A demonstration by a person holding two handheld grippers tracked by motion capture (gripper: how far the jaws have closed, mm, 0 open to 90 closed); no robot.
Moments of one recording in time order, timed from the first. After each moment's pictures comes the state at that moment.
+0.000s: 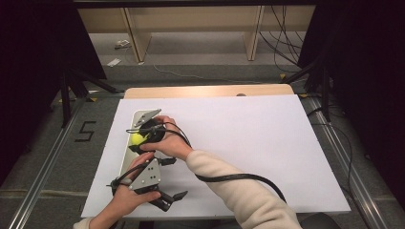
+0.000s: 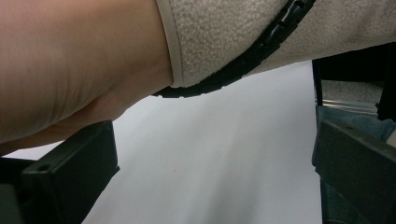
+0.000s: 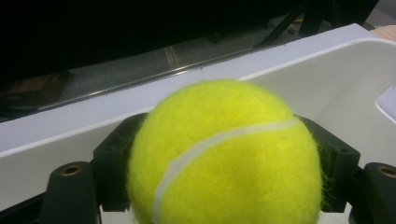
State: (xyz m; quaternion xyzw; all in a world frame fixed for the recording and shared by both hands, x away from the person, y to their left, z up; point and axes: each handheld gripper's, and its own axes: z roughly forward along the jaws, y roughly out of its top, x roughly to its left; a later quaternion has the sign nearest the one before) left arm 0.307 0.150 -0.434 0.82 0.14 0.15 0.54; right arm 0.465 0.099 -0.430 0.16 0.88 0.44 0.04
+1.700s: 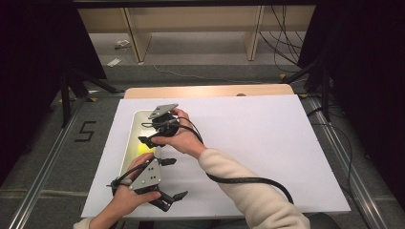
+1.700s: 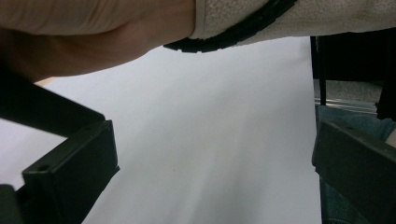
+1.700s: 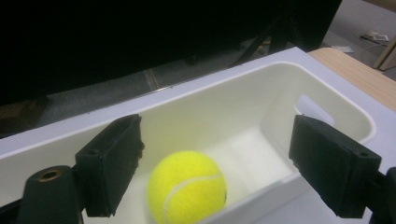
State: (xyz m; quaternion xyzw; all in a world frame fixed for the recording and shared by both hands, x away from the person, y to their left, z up) left arm 0.307 0.150 -0.435 0.82 0.14 0.15 0.54; right arm 0.467 0.058 -0.408 0.19 0.85 0.48 0.08
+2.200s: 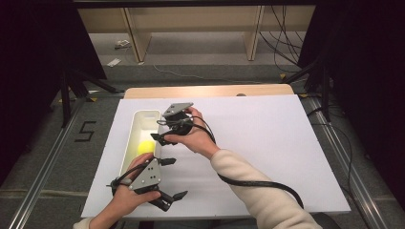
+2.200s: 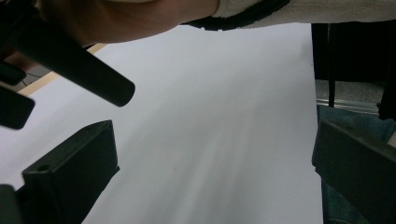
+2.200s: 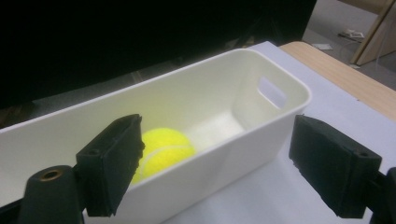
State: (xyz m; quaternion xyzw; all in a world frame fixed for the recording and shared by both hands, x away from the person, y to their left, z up) left arm 0.308 0.150 -0.435 0.82 0.14 0.15 0.54; right arm 0.468 0.019 -0.403 0.22 0.84 0.48 0.10
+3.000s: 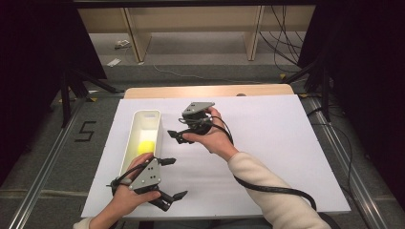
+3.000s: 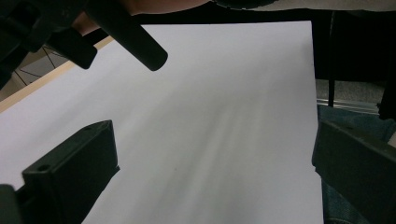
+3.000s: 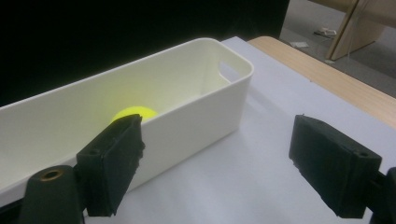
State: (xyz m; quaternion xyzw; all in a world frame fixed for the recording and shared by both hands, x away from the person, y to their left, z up) left arm 0.308 0.151 -0.435 0.82 0.14 0.15 0.54; right arm 0.464 -0.031 -0.399 0.25 0.83 0.49 0.12
